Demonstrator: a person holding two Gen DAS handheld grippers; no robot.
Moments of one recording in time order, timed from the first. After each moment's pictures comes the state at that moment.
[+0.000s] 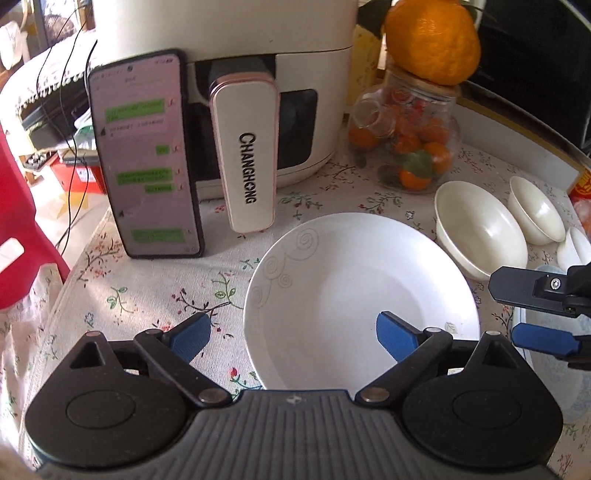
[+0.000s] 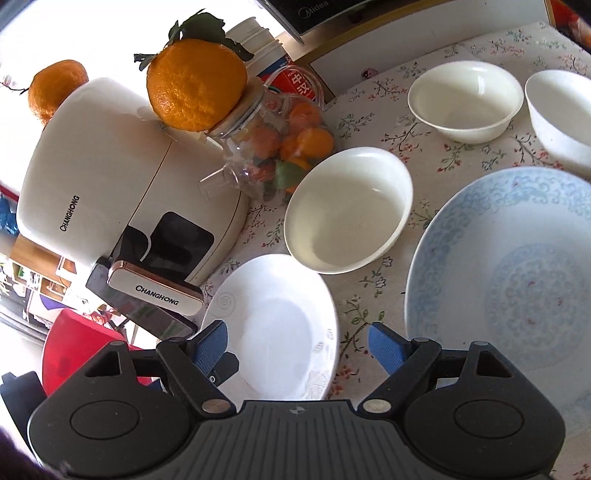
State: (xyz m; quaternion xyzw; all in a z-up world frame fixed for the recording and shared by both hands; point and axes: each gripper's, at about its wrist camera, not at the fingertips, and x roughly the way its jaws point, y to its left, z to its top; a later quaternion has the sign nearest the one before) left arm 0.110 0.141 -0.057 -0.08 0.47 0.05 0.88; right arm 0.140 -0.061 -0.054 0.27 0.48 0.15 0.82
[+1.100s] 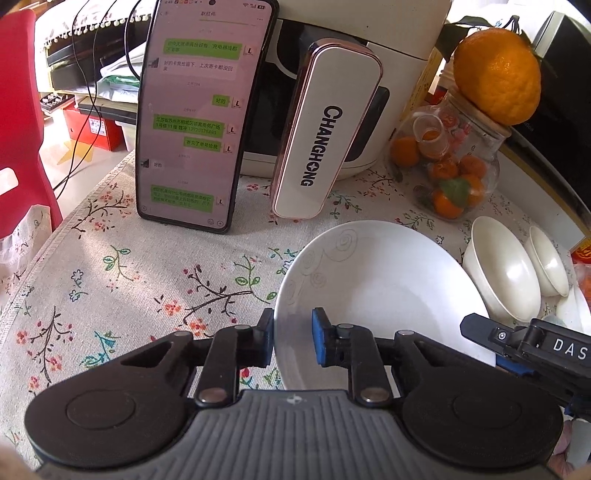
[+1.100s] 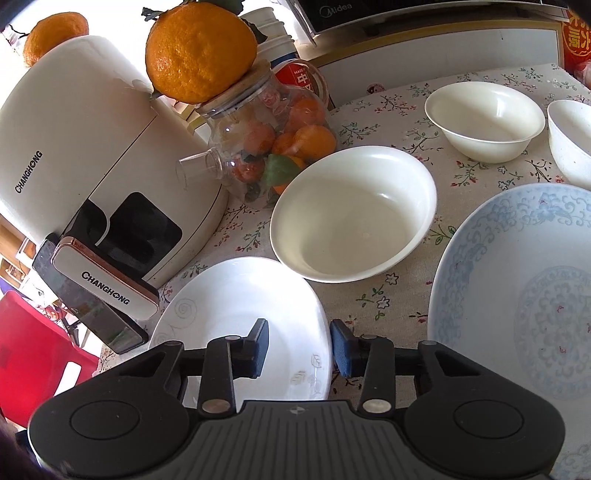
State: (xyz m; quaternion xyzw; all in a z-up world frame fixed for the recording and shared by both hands) left arm 0.101 0.176 -0.079 -0.17 0.45 0.07 0.87; right arm 0.149 -0.027 -0.079 0.19 0.44 0.12 0.87
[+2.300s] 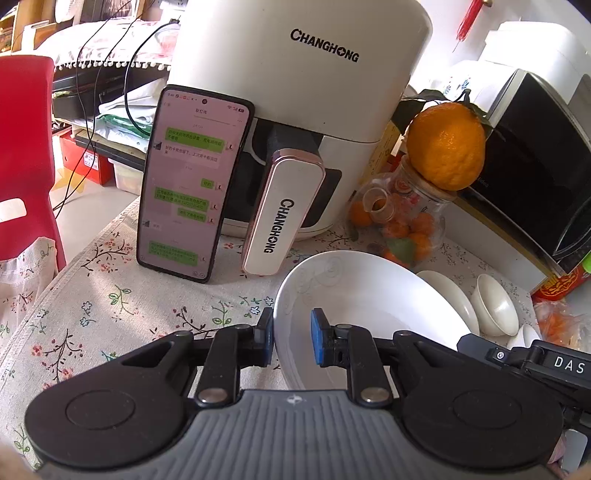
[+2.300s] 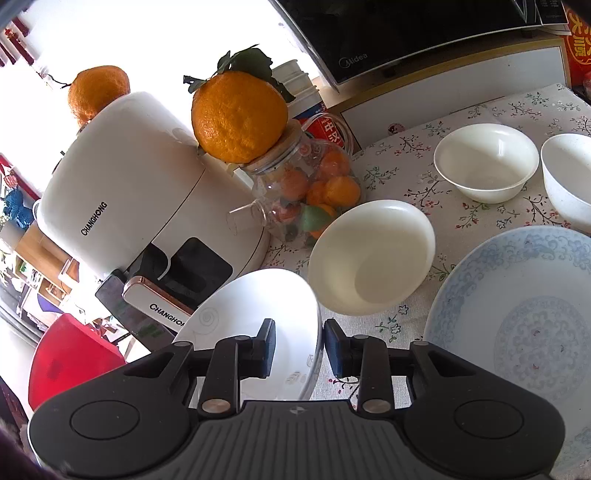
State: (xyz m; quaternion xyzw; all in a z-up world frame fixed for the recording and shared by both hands) left arm 0.079 0.166 -0.029 -0.20 0.37 0.05 0.90; right arm 0.128 -0.050 -0.039 0.23 0.40 0.16 0.87
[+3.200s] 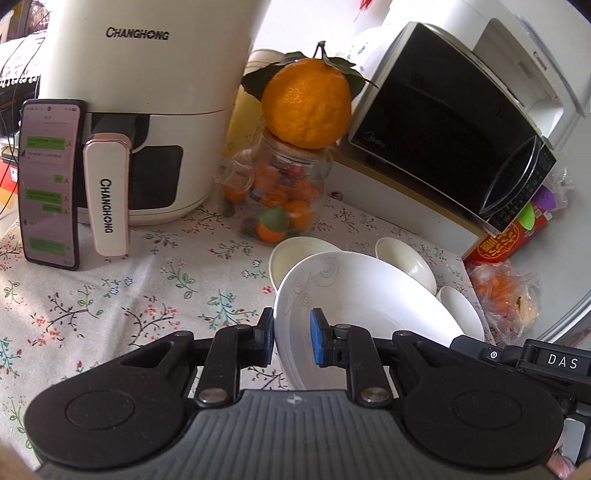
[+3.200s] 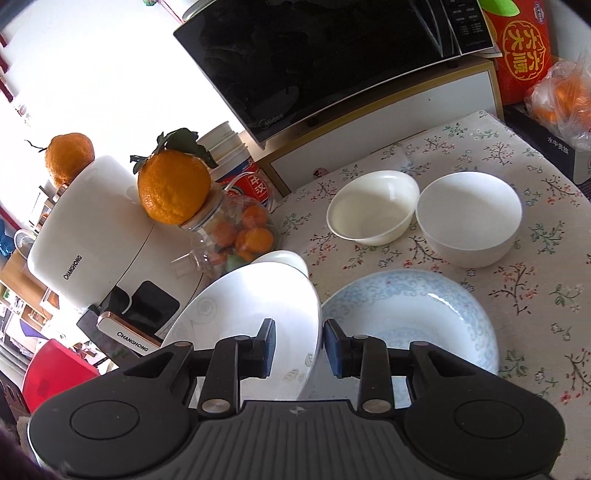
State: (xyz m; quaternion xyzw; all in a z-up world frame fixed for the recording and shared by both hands) left arm 0.086 0.073 -0.018 -0.18 0.37 -0.06 0.91; right arm 0.097 -0.154 -0.017 0.24 0.38 0.11 0.89
